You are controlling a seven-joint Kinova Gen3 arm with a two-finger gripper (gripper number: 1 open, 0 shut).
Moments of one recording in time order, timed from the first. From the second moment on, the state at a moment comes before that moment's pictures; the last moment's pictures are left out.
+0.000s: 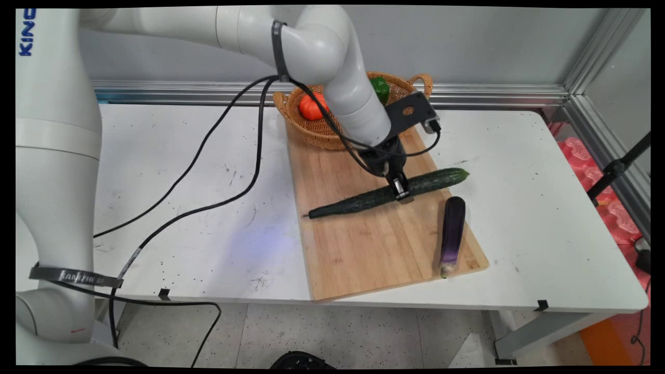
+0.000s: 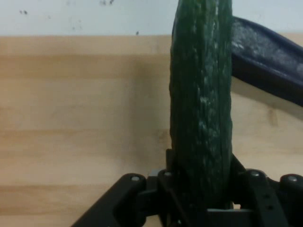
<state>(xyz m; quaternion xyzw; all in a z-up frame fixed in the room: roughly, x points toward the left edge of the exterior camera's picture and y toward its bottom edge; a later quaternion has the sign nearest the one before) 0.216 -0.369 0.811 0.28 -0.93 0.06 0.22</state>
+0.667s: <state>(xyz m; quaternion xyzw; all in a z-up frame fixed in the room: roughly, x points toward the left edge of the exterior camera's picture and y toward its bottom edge) 0.210 -0.350 0.792 0.31 -0.92 0.04 0.22</state>
